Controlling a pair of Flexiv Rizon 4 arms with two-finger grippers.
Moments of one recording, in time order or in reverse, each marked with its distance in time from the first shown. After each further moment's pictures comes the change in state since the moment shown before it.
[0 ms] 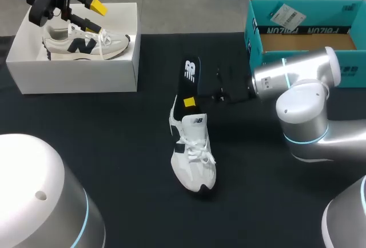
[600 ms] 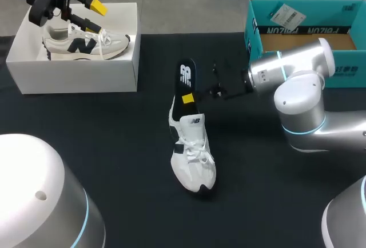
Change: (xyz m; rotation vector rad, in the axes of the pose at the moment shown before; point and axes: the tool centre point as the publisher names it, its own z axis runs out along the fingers) left arm 0.000 0.000 0.000 0.000 0.000 0.000; right arm -0.004 0.003 0.009 0.044 0.051 0.024
